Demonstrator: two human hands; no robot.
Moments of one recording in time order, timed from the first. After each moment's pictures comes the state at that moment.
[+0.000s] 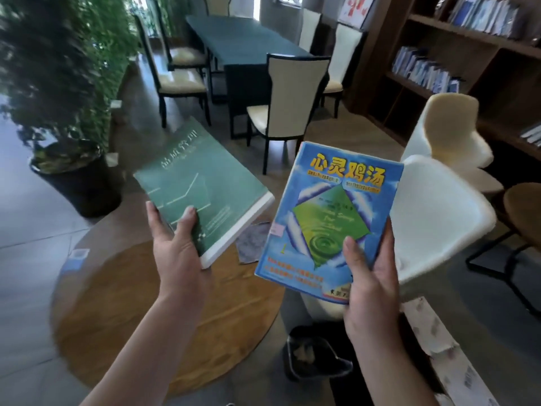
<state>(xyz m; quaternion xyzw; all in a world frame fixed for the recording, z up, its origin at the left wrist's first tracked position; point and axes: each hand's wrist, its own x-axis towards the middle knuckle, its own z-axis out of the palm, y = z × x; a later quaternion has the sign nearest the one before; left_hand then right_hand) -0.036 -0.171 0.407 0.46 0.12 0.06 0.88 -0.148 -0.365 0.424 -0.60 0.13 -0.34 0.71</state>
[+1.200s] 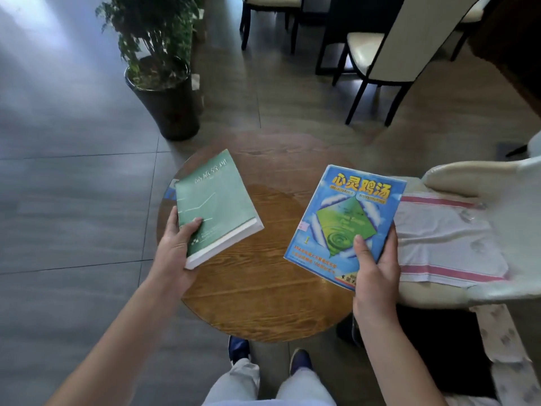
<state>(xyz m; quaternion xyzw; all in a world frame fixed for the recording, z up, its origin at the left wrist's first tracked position) 0.040 0.110 0.259 0.45 0.29 -0.08 0.84 -0.014 -0.187 0.282 -0.64 0.29 -0.17 0.69</state>
